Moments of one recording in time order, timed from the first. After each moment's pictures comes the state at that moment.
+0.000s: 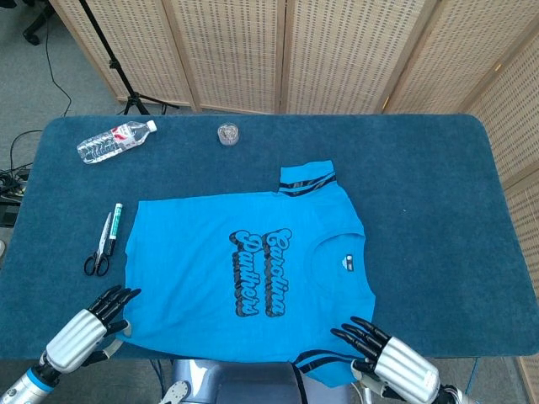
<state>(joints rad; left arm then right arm) -0.21 -1.36 0.28 -1.18 1.95 1.62 -0.32 0.31 -1.21 -0.32 -1.50 -2.17 1.59 0.19</state>
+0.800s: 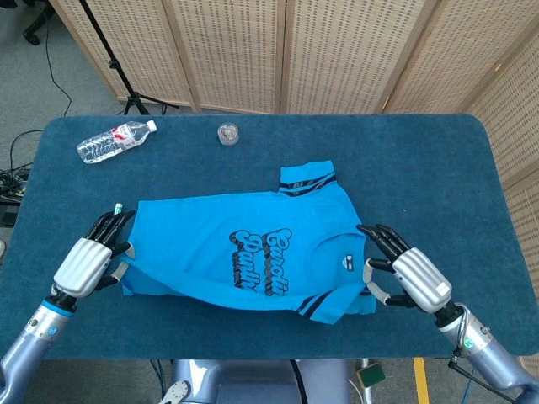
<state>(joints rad) -0.39 -1.25 -0.01 -1.49 1.63 1.33 -0.09 0.50 -1.05 -0.06 -1.68 -1.75 1.38 0.46</state>
